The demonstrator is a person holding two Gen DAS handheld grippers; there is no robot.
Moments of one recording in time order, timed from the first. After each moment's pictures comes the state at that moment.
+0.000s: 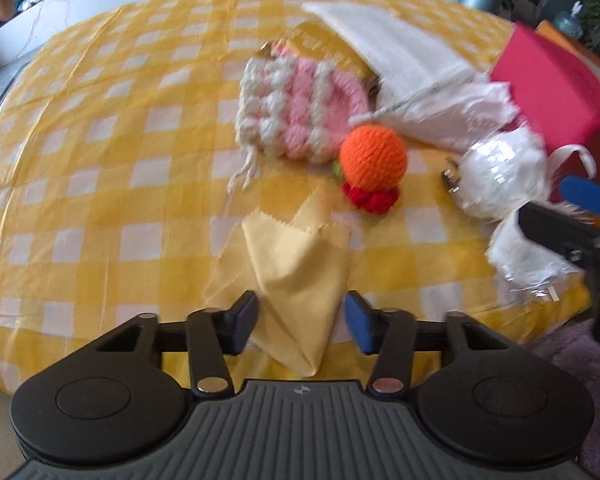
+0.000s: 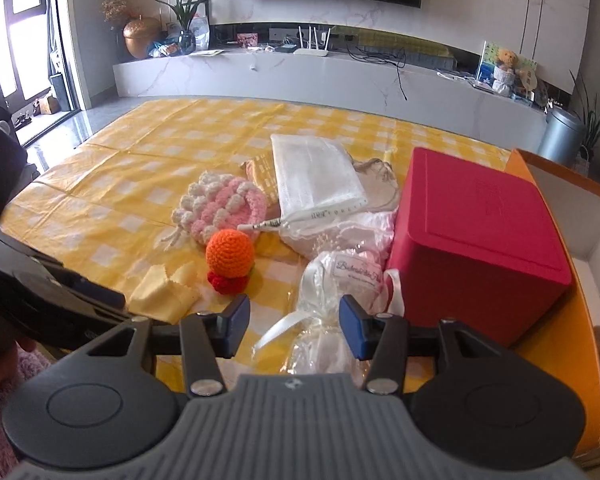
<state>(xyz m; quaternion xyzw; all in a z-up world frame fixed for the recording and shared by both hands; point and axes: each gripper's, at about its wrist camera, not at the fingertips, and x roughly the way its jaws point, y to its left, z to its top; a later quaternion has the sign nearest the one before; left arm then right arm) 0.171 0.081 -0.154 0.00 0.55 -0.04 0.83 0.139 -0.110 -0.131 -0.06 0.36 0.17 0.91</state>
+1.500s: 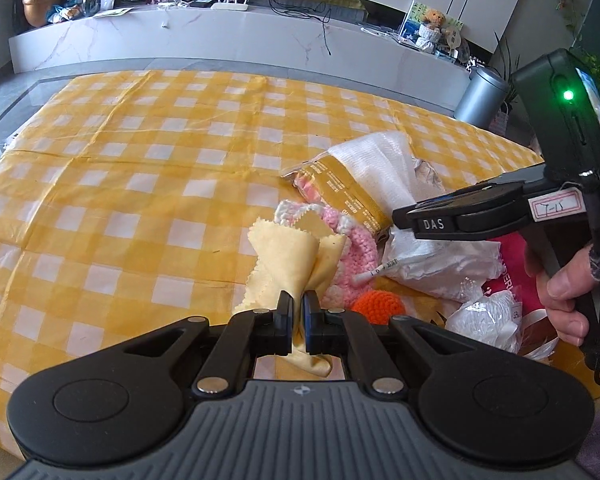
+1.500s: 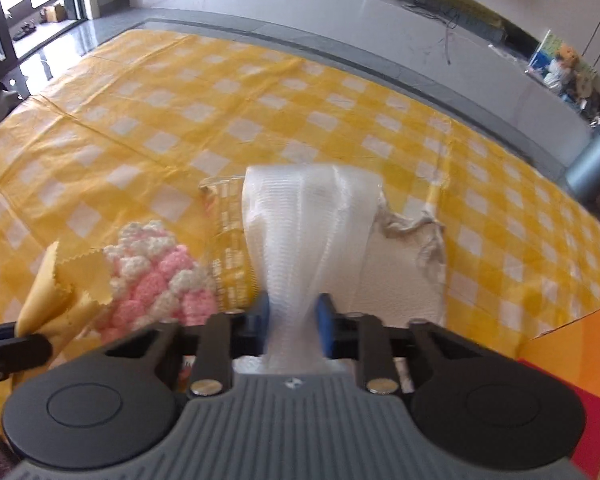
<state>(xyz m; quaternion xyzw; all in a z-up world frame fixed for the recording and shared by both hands) 0.199 0.115 -0.107 -0.09 0.44 -0.04 0.89 0.322 -0.042 -0.147 -0.16 0.46 0.20 0.85</state>
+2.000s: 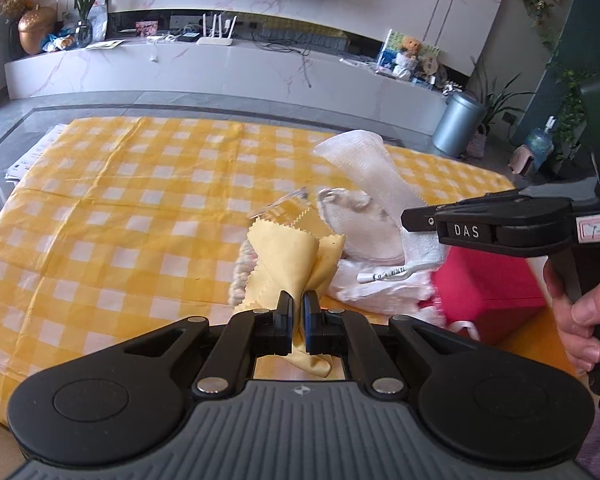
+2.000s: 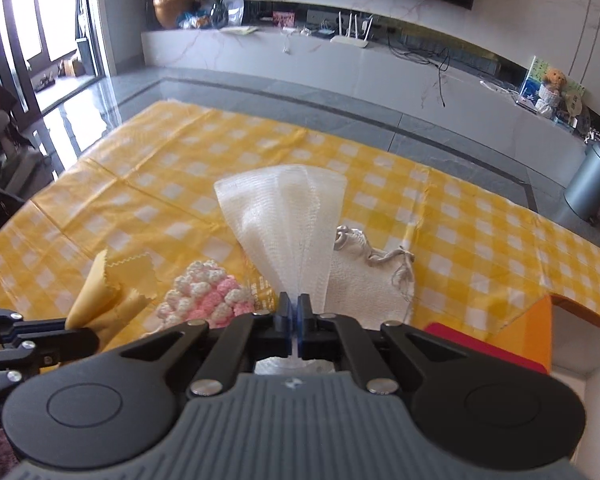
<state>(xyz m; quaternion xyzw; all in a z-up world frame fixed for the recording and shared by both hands) 0.160 0.093 -0.037 -0.09 0.40 -0.06 0.91 0.254 -0.086 -0.055 -0.10 0.40 0.22 0.89</state>
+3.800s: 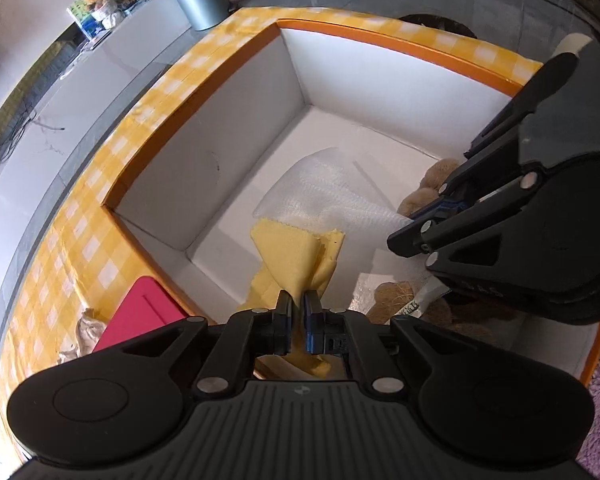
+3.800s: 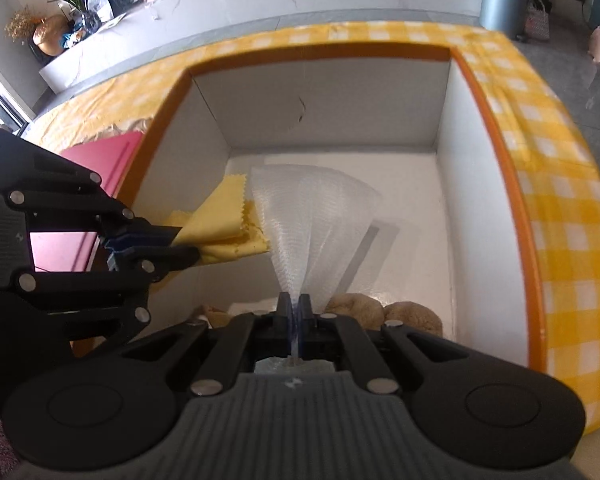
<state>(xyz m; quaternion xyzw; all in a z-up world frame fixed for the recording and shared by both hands) 0.262 -0.264 -0.119 0.34 0.46 -0.30 0.76 0.256 -0.381 -0.142 0.06 0.53 0.12 0.84</state>
